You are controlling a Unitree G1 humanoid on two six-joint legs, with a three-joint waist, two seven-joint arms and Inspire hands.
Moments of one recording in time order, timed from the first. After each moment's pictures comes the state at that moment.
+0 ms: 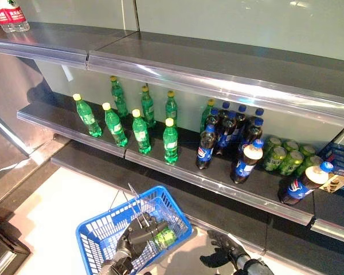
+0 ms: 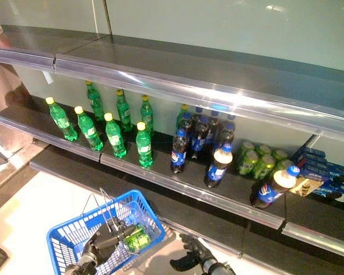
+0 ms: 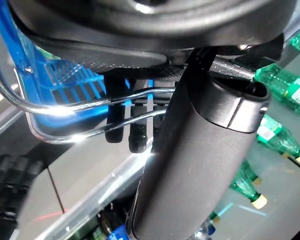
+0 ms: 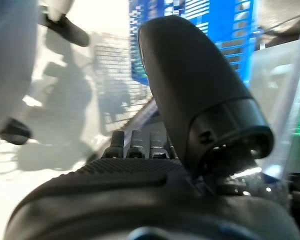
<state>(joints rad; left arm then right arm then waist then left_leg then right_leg) 0.24 0.25 -0.17 0.52 -0.91 -0.10 -0.41 0.15 -0.32 0.33 0.52 0.06 -0.01 0.15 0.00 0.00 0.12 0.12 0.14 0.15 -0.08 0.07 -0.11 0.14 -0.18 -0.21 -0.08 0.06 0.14</state>
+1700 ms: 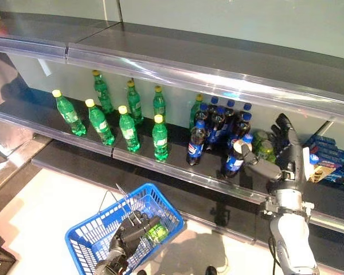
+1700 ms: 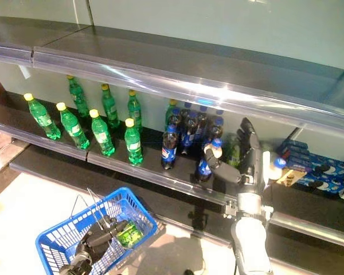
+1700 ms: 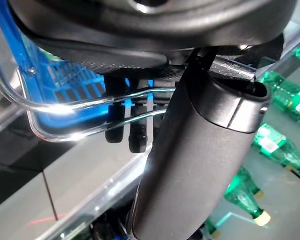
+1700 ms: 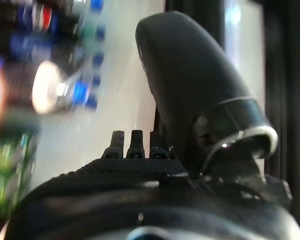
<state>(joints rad) 0.25 0.22 -0.07 0.52 -0.91 -0.09 -0.38 0.09 -0.28 -0.05 -0.07 0.07 -0.35 -0.38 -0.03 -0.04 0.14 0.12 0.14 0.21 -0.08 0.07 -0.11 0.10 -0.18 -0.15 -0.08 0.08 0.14</state>
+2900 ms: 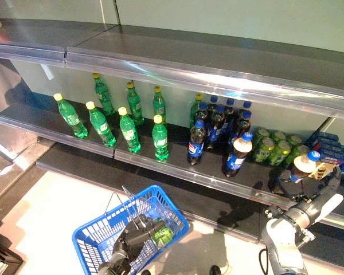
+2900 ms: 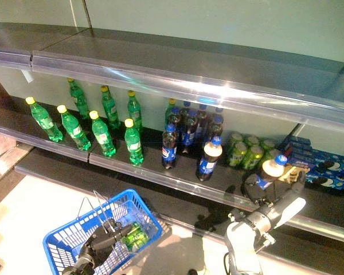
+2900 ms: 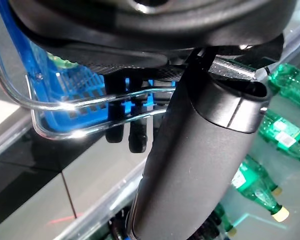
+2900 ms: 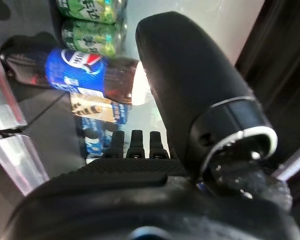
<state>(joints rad) 0.27 0.25 -0.14 0.48 -0.91 -0.05 -0.36 0.08 -0.20 -0.07 0.12 0.13 -0.14 -0.97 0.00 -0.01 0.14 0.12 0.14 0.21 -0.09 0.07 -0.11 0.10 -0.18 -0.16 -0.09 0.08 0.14</state>
